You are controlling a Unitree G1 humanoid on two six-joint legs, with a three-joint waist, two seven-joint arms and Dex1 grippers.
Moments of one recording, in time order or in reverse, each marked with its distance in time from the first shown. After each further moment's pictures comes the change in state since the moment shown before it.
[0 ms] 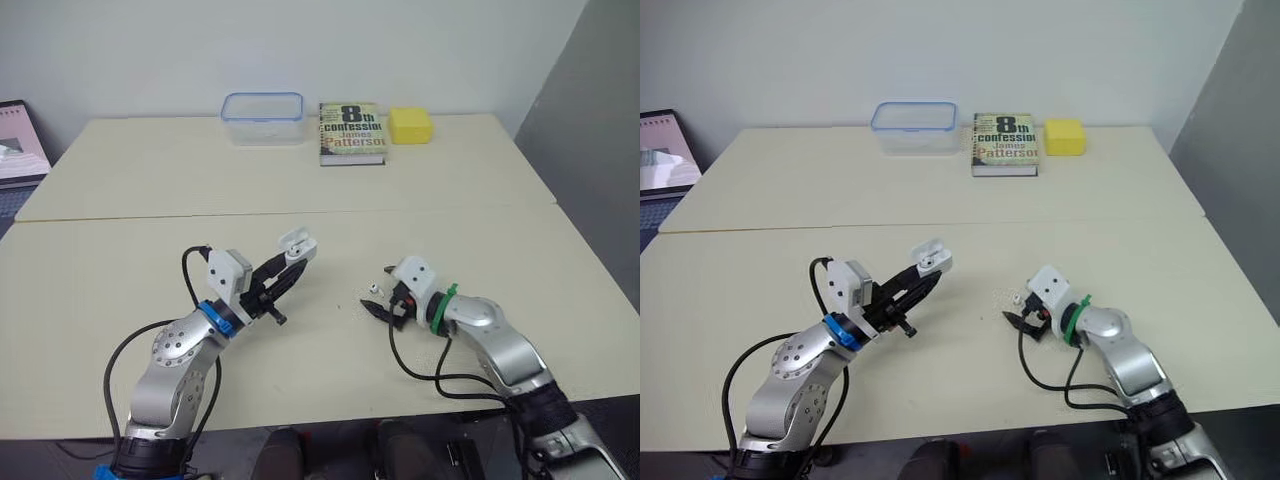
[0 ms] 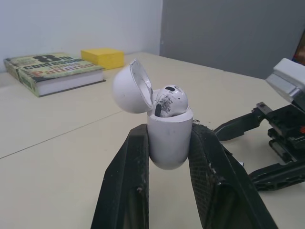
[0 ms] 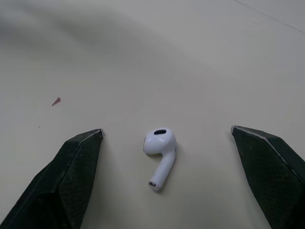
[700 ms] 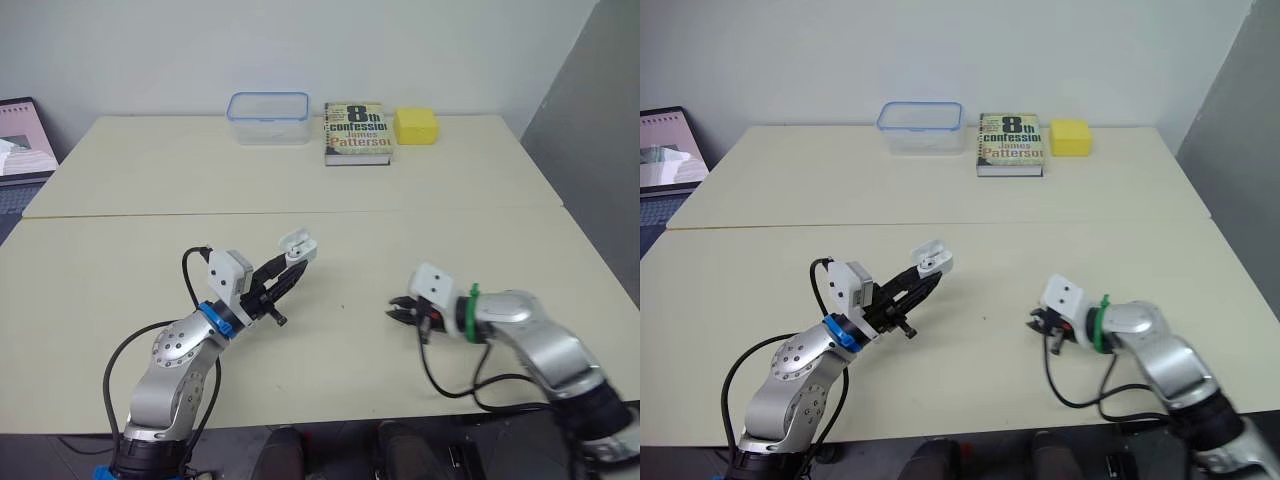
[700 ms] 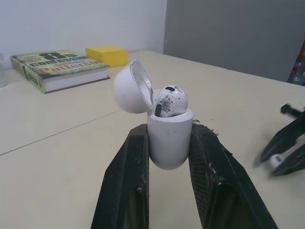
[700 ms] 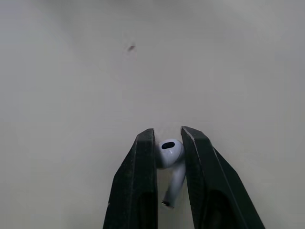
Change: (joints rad) left arm 0.012 0.004 -0.001 -0.018 0.000 0.014 0.003; right arm 0.045 -0.470 0.015 -0.292 0.067 0.079 0.426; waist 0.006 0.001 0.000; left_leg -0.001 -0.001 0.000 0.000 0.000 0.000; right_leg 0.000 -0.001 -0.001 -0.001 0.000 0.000
